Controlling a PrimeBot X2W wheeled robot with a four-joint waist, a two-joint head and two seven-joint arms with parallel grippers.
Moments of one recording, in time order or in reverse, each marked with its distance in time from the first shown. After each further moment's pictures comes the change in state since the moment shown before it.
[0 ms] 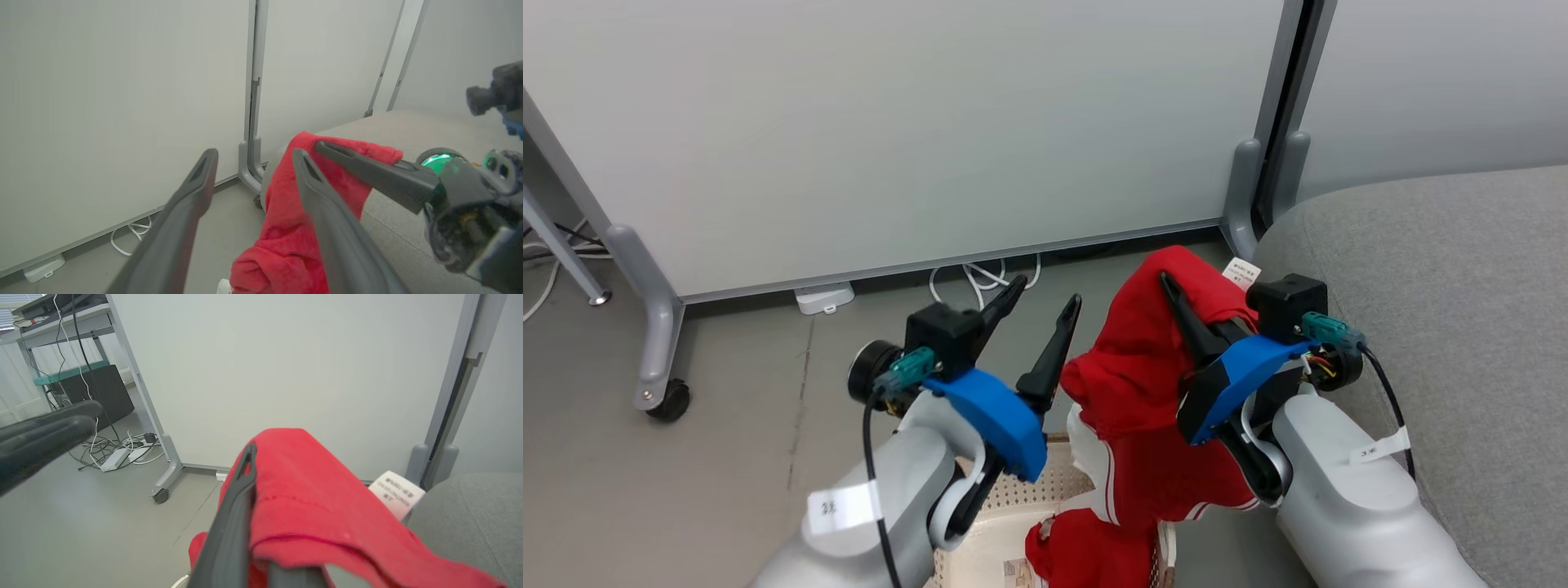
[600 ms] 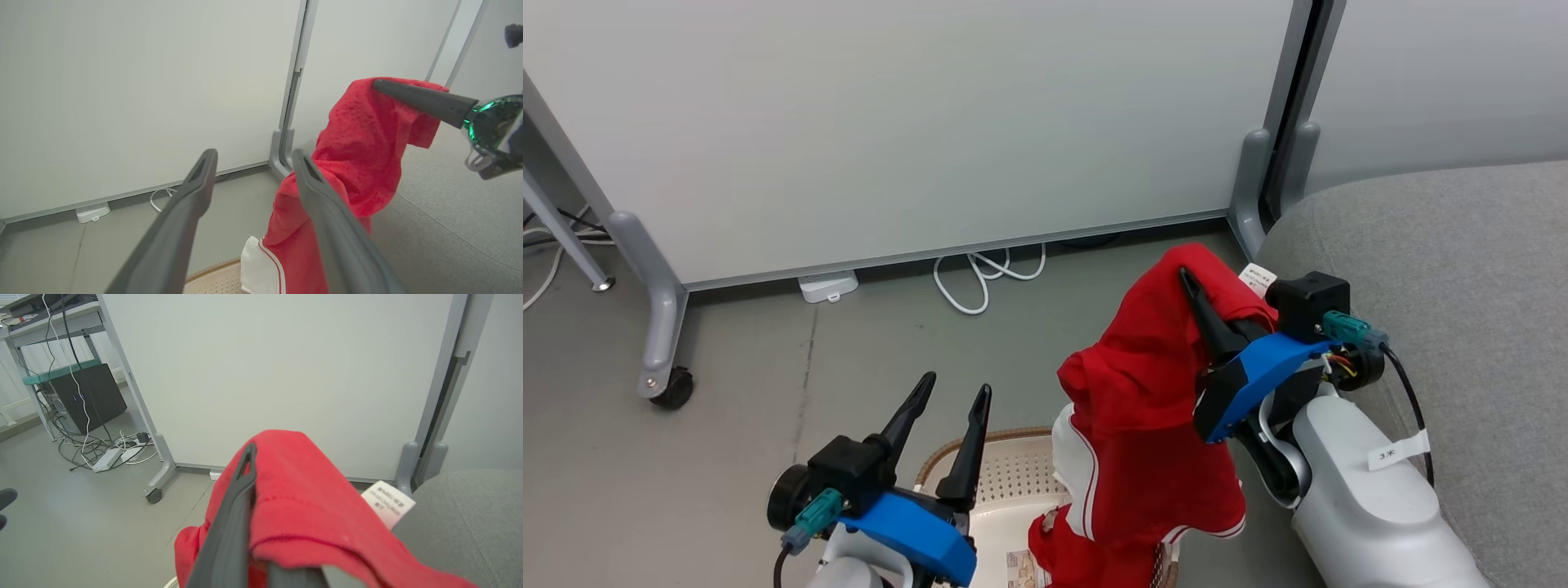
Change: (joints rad) left arm 0.452 0.010 0.461 -0.243 0.387 -0.080 0.000; right arm 0.057 -0.008 -0.100 -0.111 -0.075 0.000 0.061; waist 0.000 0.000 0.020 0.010
